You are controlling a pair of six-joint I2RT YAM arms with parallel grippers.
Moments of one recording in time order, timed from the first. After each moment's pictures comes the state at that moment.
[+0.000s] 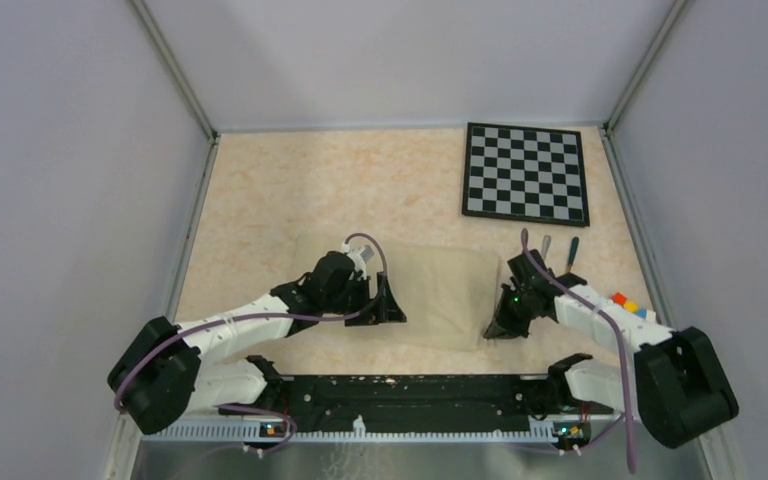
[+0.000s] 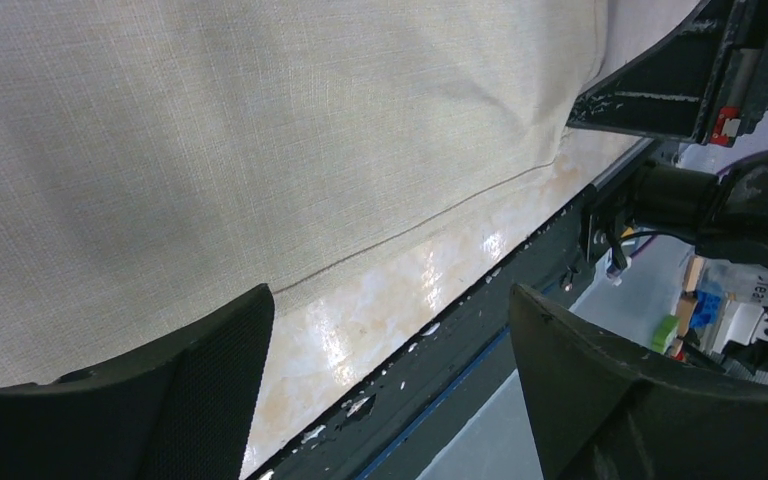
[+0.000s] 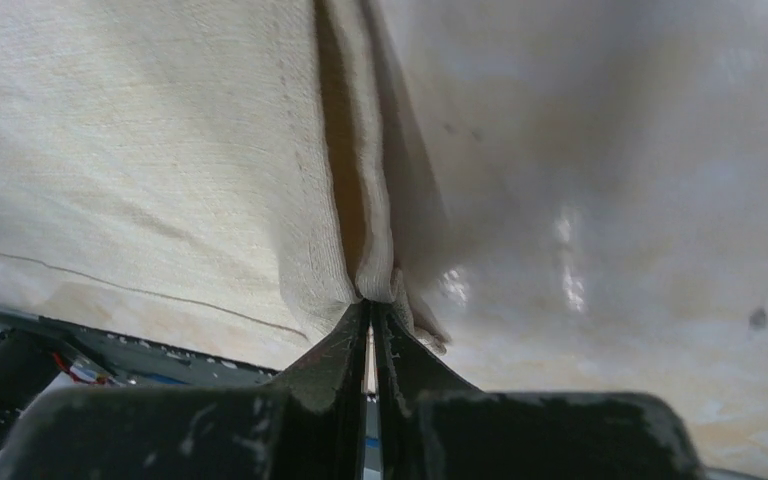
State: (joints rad) left arm -0.75 1.17 0.49 -0.07 0.37 -0.82; right arm 0.40 1.08 0.41 -0.62 -0.26 0.84
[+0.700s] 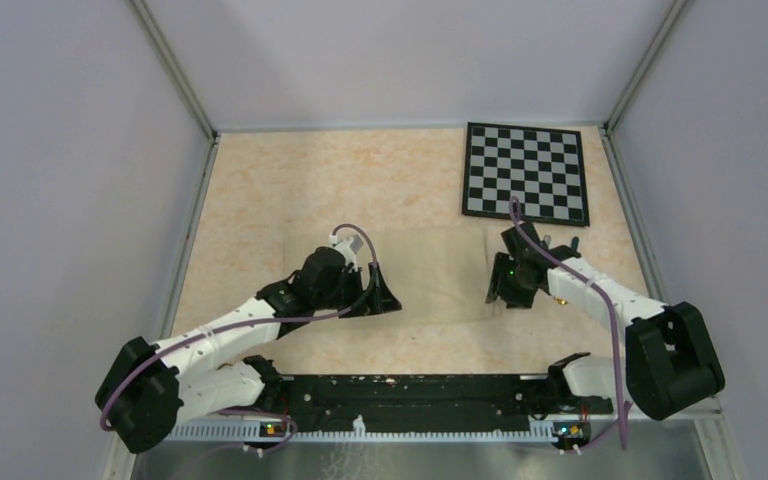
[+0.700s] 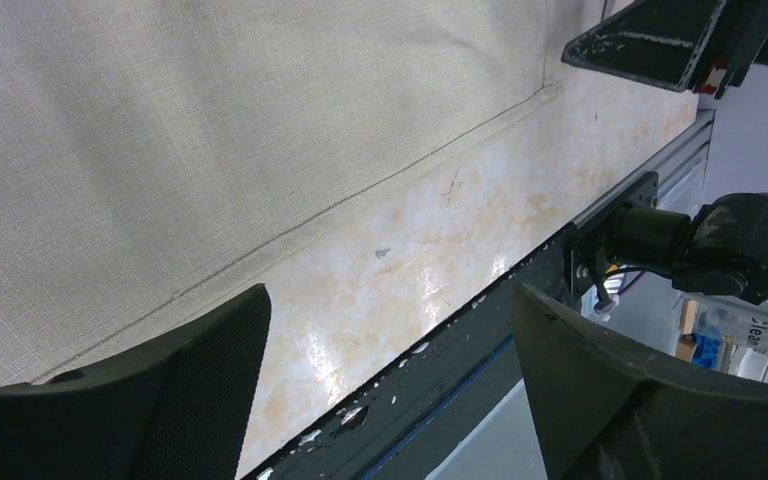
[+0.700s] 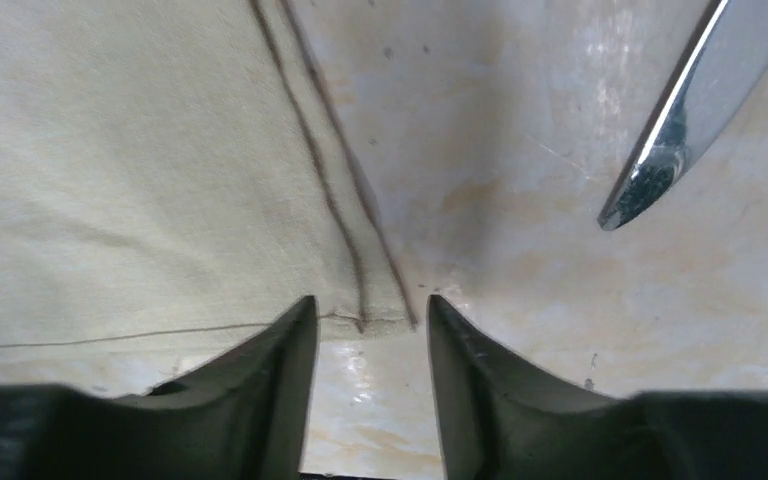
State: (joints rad) left arm -0.73 1.05 0.51 -0.15 0.26 -0.84; right arm 0.39 1.25 0.64 -0.62 0.00 0.65
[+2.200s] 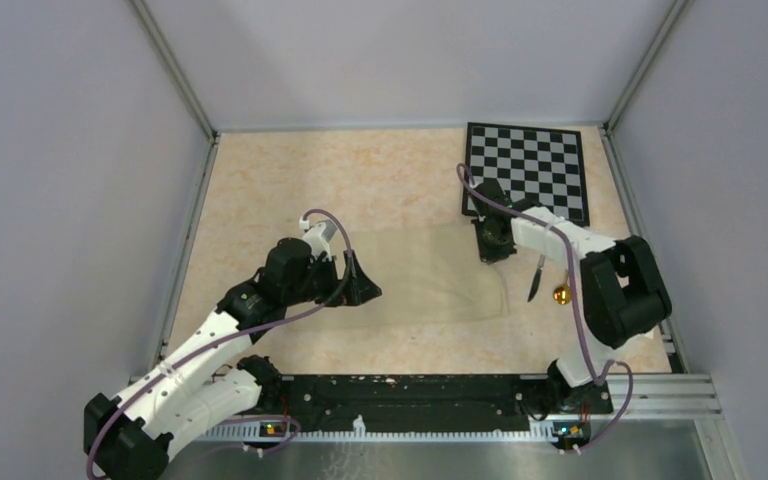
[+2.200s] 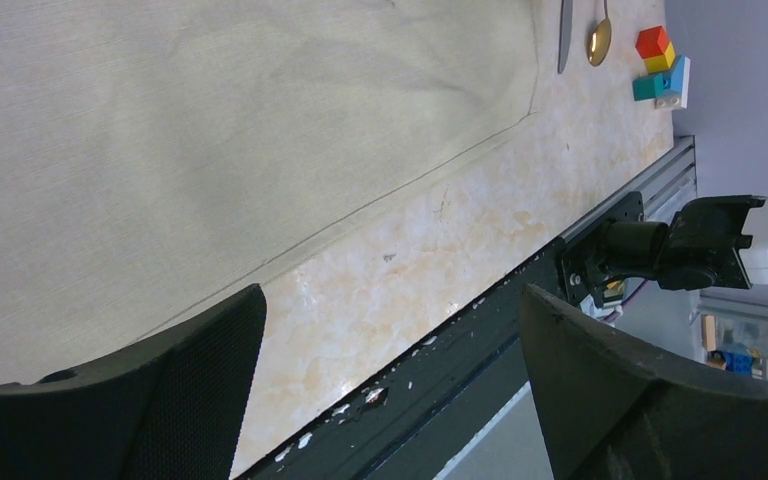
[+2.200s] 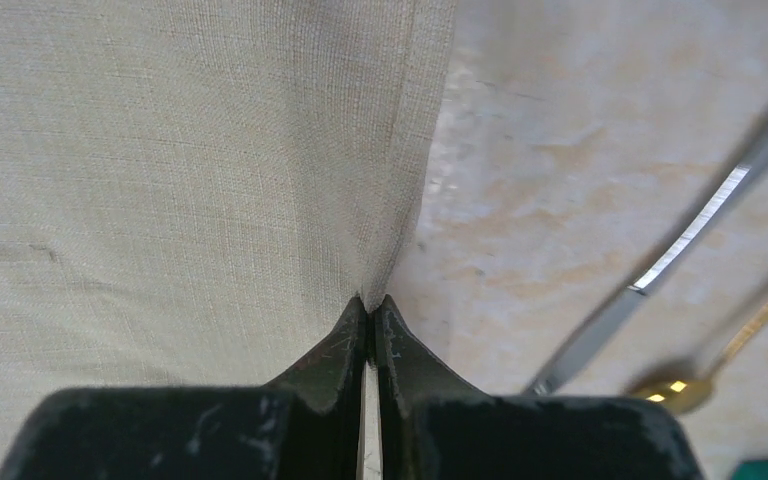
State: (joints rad) left arm -0.60 0.82 0.62 -0.40 0.27 -0.68; right arm 0.44 1.67 1.07 -0.61 0.16 0.29
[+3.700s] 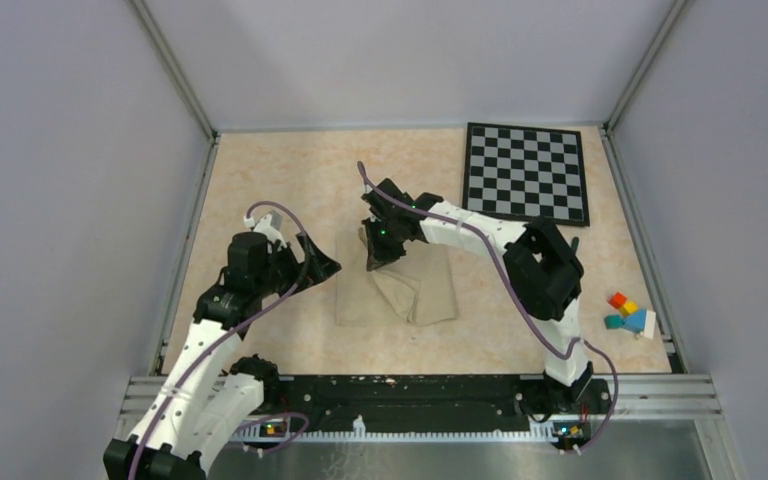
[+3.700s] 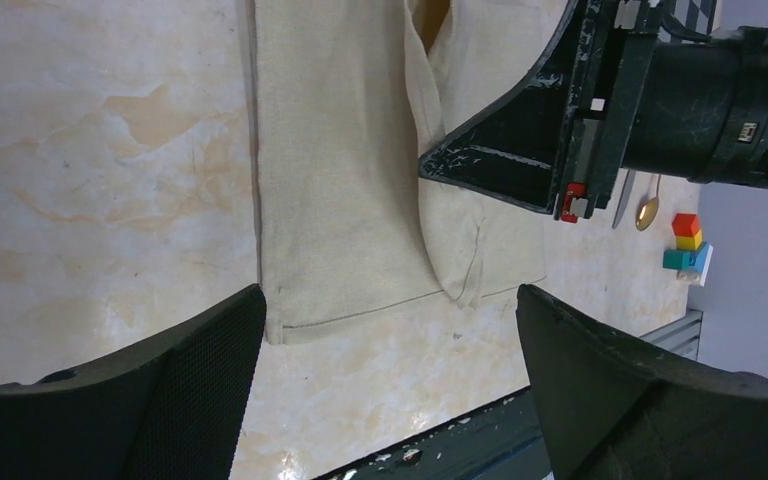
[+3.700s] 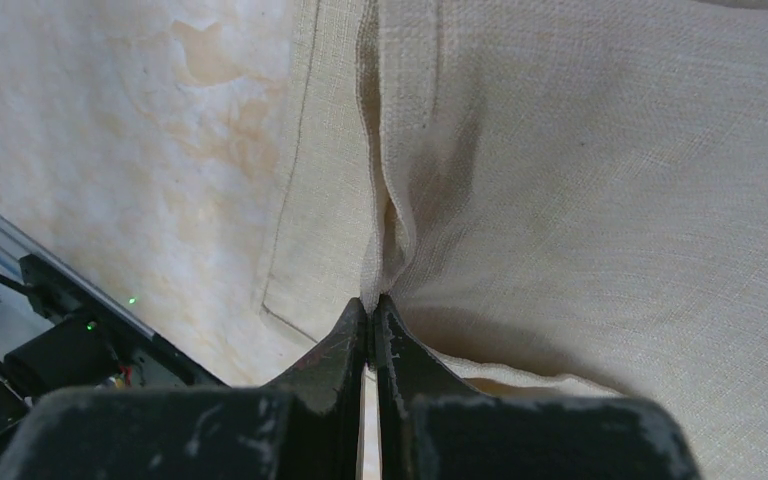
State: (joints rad) left arm -0.22 0.74 0.63 -0.51 0.30 -0.65; right arm 0.85 2.02 1.59 -0.60 -0.20 0.57
